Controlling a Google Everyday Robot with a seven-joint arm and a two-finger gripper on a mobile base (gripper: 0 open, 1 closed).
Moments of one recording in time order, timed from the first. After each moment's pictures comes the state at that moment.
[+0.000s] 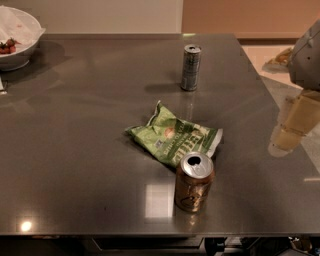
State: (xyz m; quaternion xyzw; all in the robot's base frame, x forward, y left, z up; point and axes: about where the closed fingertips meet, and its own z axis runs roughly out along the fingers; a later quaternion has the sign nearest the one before) arm 0.431 -0.198 0.973 -0.63 0.76 0.01 0.18
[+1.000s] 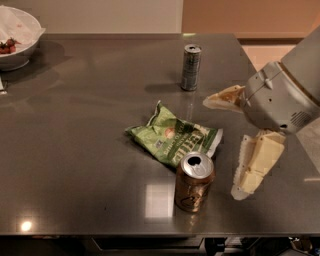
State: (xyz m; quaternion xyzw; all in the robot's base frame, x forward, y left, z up) arm 0.377 -0.105 0.938 -0.71 0.64 0.18 0.22
